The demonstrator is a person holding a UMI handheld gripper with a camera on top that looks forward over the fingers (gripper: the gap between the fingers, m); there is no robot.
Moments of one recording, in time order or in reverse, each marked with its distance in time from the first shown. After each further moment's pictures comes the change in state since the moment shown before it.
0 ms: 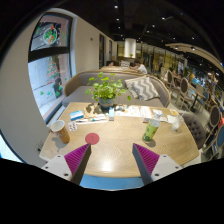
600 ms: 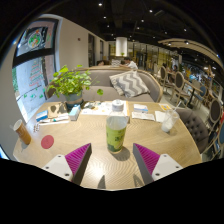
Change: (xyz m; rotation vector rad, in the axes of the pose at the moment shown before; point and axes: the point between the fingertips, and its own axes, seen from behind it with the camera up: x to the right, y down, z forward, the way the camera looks) arm 0.212 0.028 0.168 0.018 0.035 0.047
